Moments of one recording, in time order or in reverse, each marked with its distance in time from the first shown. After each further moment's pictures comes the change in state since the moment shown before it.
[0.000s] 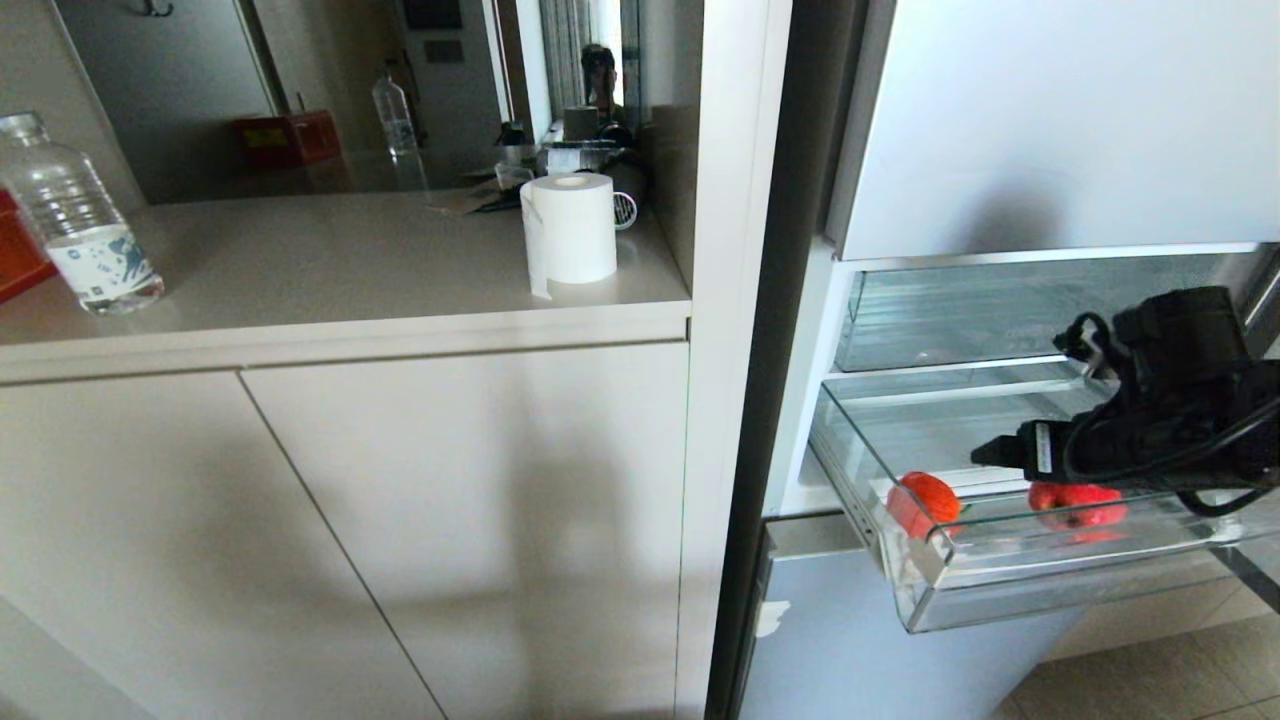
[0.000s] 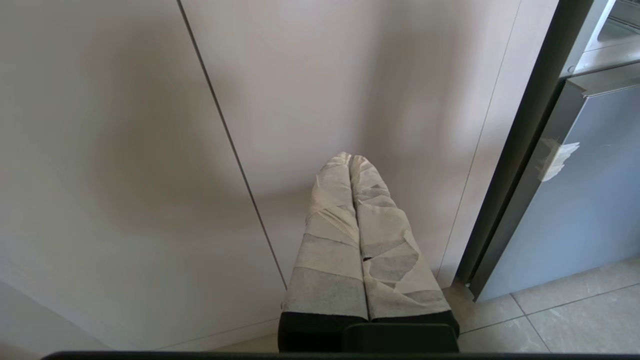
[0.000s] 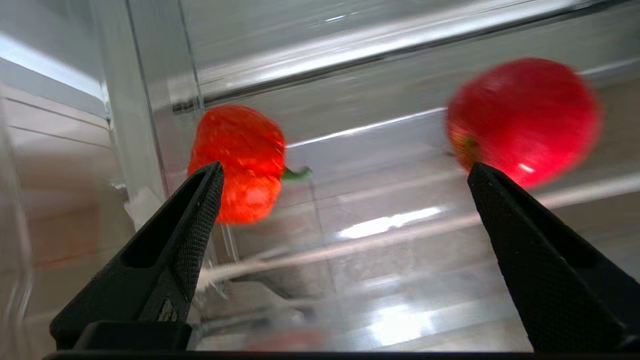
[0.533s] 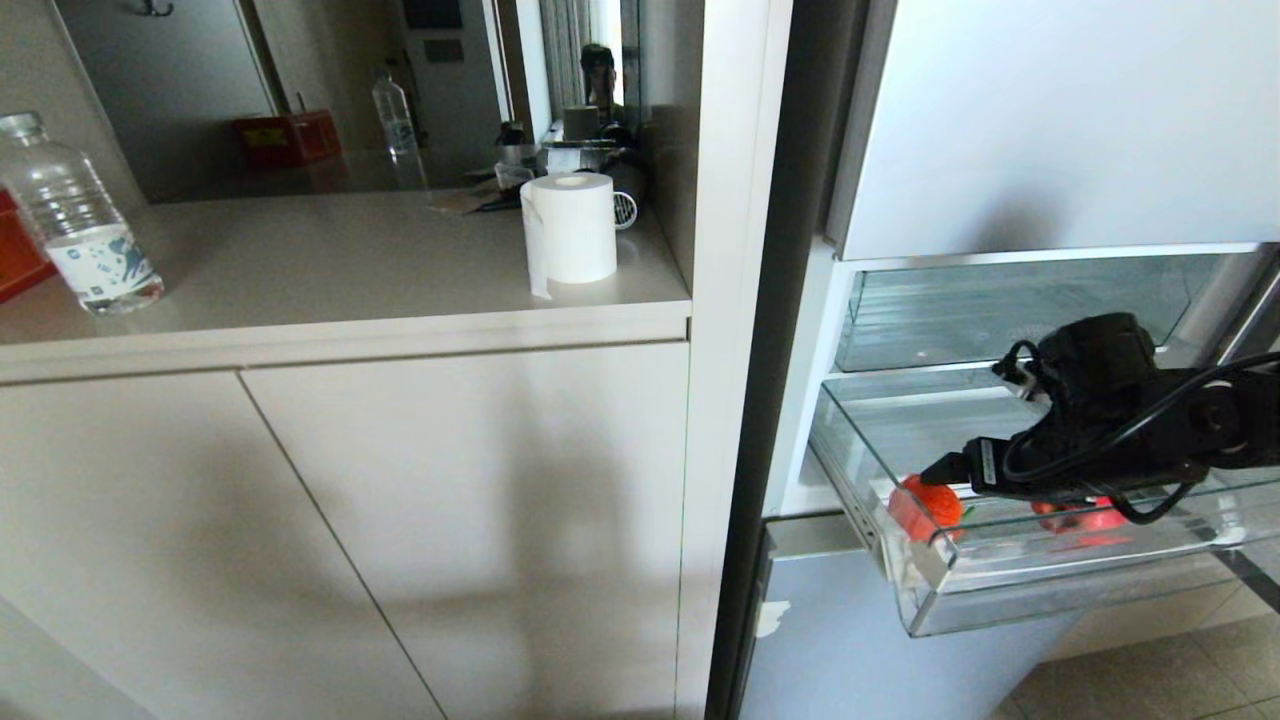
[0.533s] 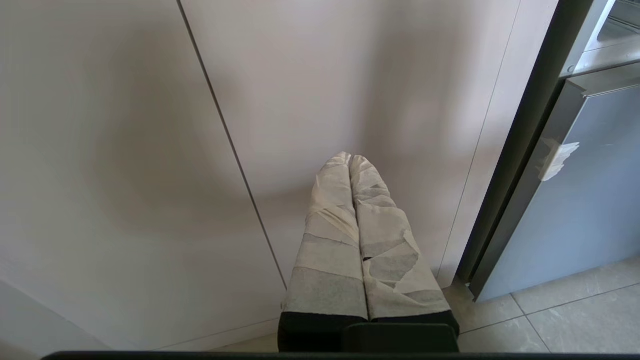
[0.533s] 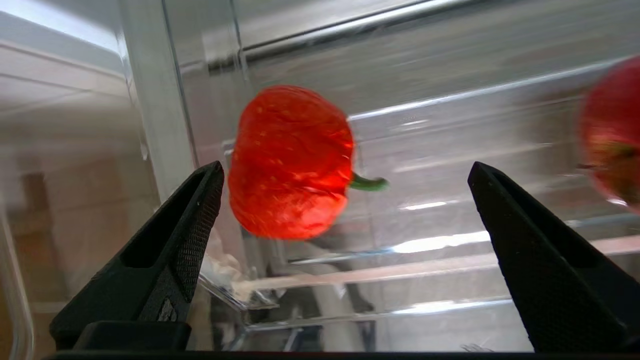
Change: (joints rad) left arm 0.000 0.000 0.000 0.000 0.000 0.000; right arm 0.019 0.157 -0.097 0.075 0.141 0.055
